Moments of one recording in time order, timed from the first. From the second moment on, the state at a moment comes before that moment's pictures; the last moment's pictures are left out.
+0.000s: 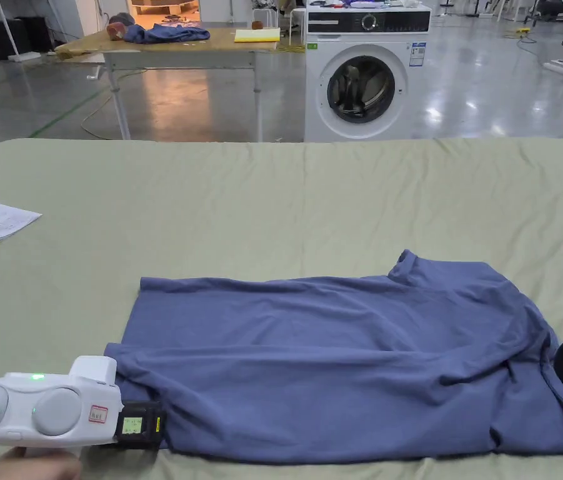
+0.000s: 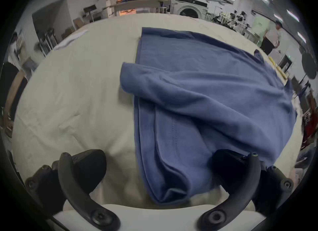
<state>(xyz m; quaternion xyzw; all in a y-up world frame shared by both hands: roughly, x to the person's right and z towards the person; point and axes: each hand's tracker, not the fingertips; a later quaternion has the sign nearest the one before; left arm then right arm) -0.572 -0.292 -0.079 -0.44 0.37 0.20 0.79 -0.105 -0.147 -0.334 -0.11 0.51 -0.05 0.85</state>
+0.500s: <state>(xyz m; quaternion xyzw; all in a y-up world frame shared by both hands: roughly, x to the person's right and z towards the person) -0.510 -0.220 -0.031 -0.32 0.37 0.19 0.86 -0.089 -0.161 -0.414 -0.23 0.44 -0.04 0.87</state>
